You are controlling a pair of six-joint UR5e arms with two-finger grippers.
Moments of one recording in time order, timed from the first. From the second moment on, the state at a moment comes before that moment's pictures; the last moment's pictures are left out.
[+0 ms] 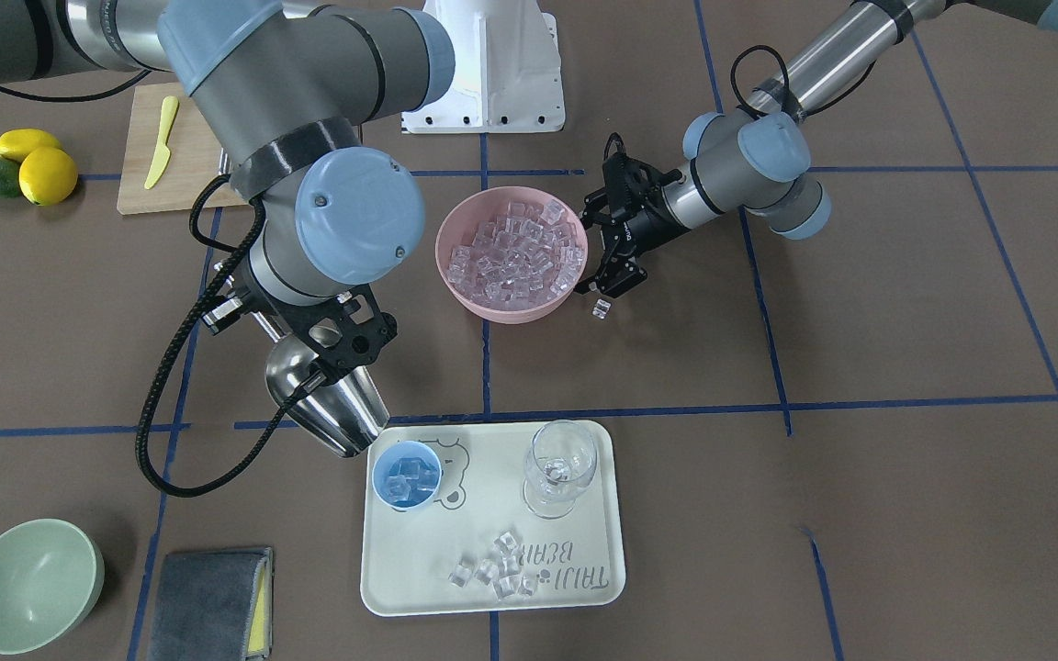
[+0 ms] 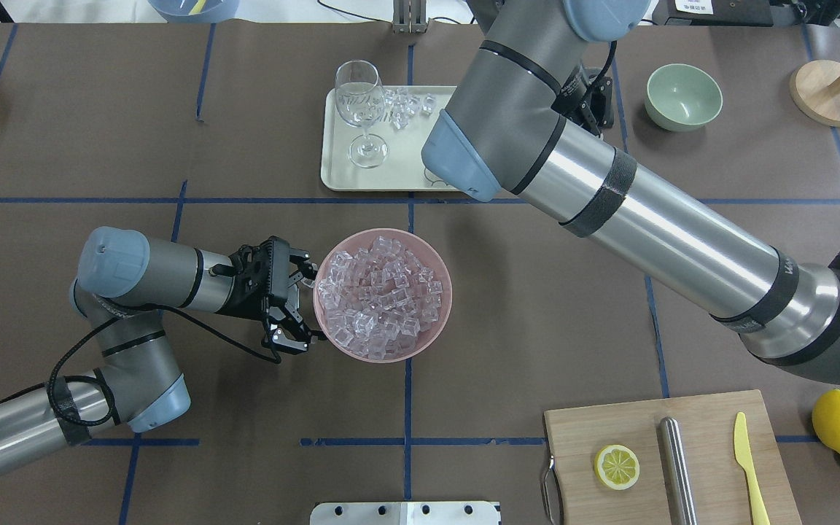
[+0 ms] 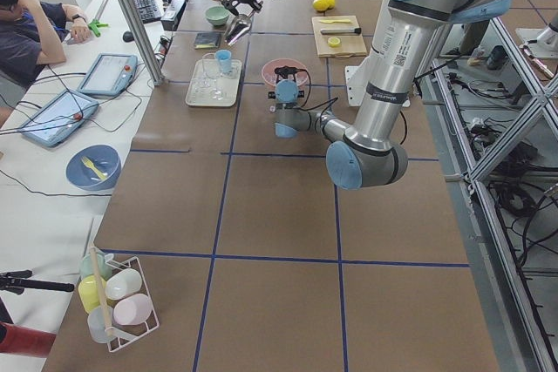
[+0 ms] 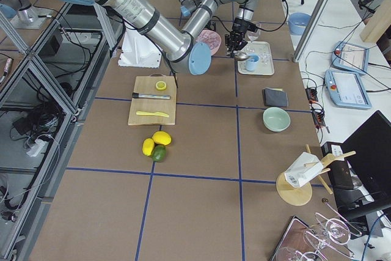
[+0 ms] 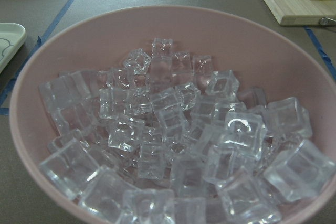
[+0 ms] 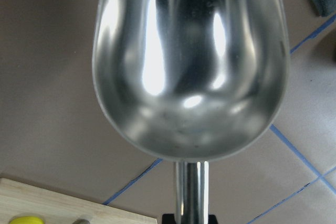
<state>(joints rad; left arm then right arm) -0.54 -1.99 -1.39 -2.89 -2.06 -0.03 0.81 -0.53 1.40 -2.51 1.88 -0.09</state>
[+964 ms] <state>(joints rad) -0.54 -1.99 -1.39 -2.89 -2.06 -0.03 0.92 -0.54 1.43 -2.44 2.10 0.07</state>
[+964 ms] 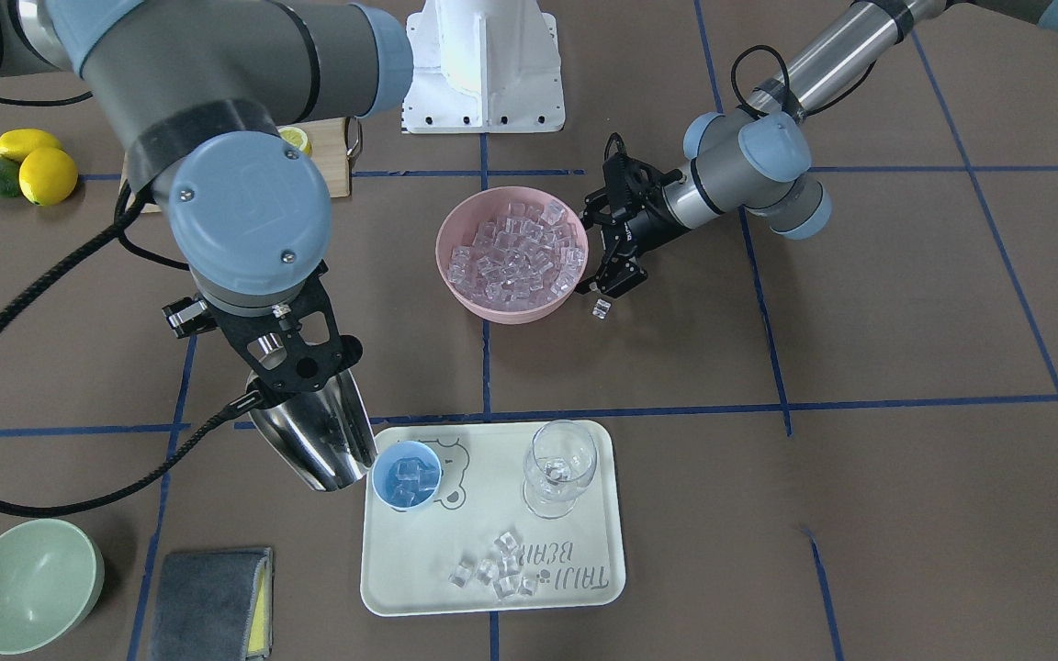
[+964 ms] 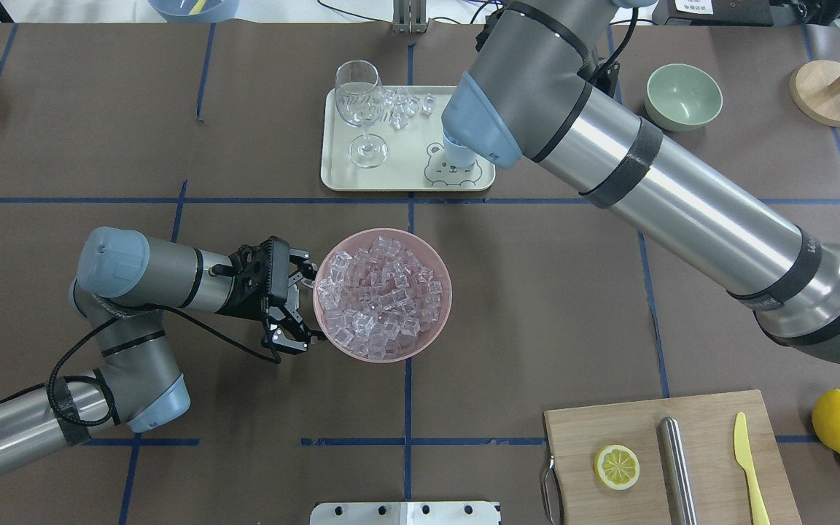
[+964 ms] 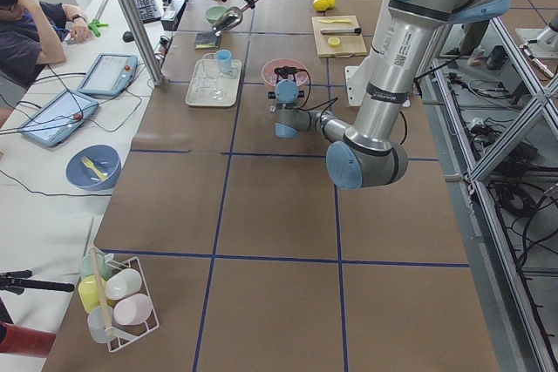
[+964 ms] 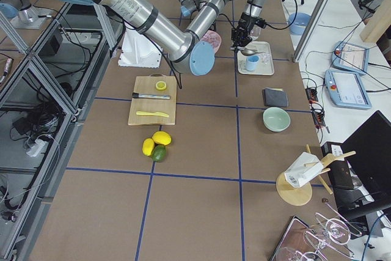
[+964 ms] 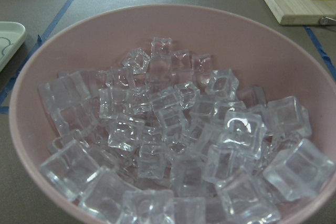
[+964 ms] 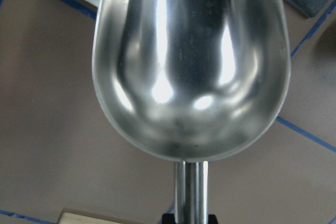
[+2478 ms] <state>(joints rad) -0.54 -1.99 -1.39 -2.89 -2.06 -0.03 0.96 -1.39 2.17 -2.13 2.22 0.59</state>
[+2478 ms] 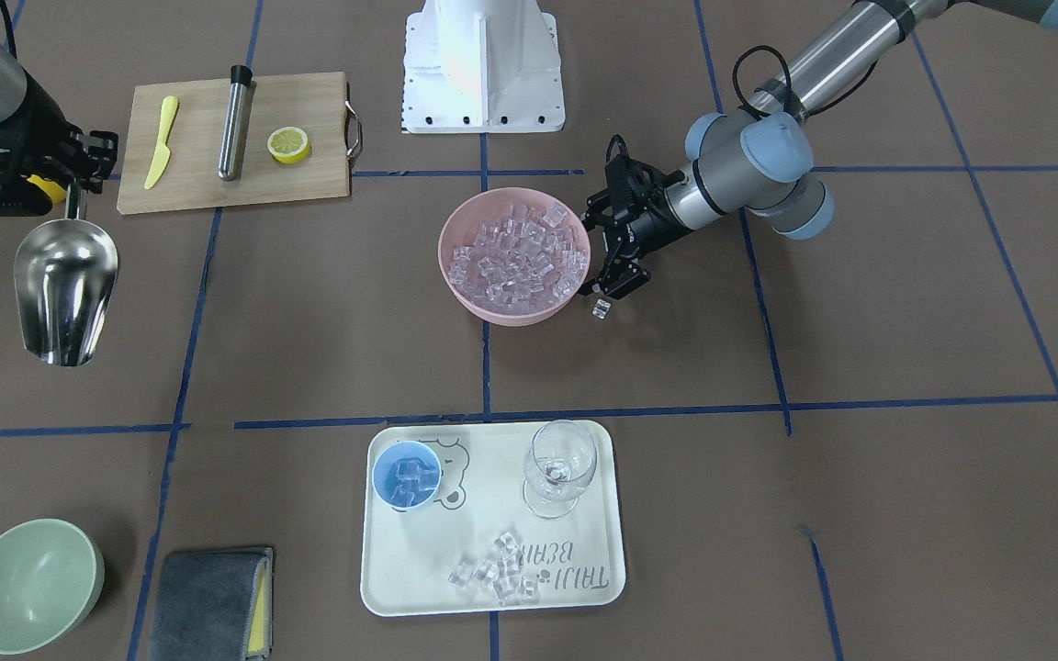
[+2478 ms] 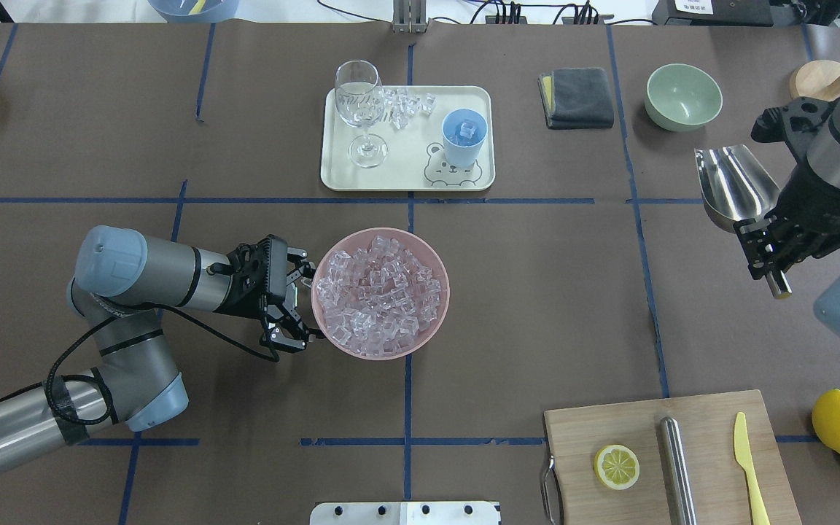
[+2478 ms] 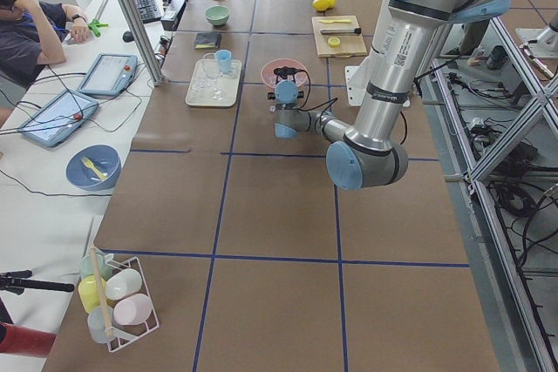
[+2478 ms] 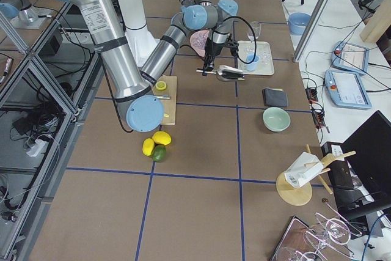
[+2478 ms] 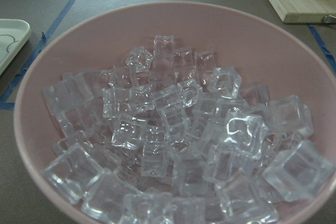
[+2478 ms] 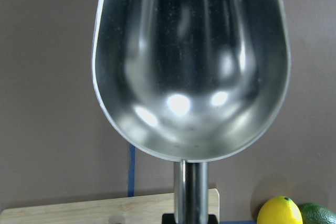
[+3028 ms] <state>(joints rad) -0.54 -1.99 -1.39 -2.89 -2.06 -0.03 0.77 -1.56 2.11 -1.71 2.19 0.92</state>
